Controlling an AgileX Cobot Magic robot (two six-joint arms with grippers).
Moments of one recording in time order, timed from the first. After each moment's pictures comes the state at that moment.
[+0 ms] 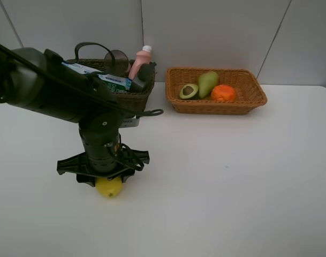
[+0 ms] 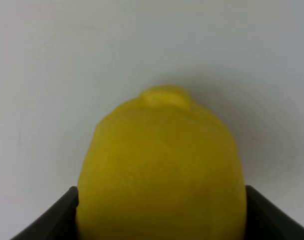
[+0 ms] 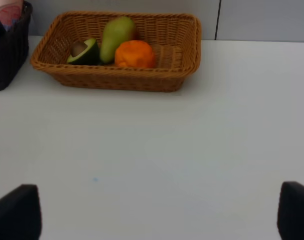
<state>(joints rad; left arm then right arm) -0.83 1.91 -0.93 0.17 0.69 -1.25 0.08 0.00 -0.52 0.01 1.03 -0.05</state>
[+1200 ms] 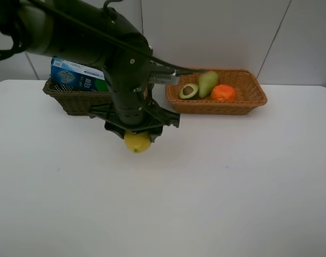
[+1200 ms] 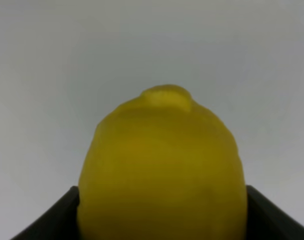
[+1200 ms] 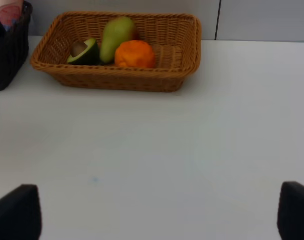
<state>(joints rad) -0.83 1.91 -1.29 0.17 0.81 -0.85 0.08 0.00 -0.52 0.01 1.03 -0.05</state>
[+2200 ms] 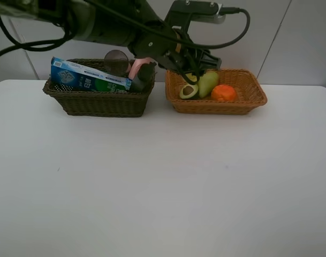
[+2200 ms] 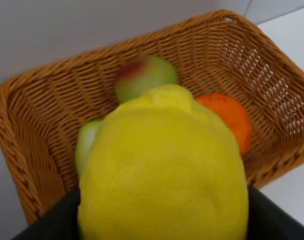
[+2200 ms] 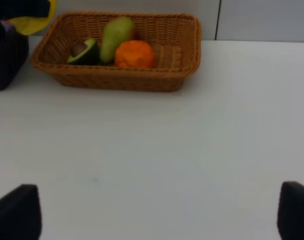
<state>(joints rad) -0.76 2.10 -1.57 0.41 0.23 -0.70 0.08 0.00 -0.52 0.01 1.03 -0.05</state>
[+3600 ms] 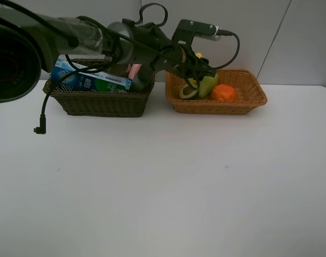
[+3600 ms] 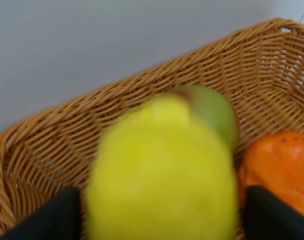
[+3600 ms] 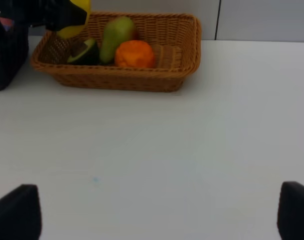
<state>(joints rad) -0.69 2.39 -1.87 0.41 0.19 -0.58 0.08 0.00 -0.52 0.01 1.03 -0.05</state>
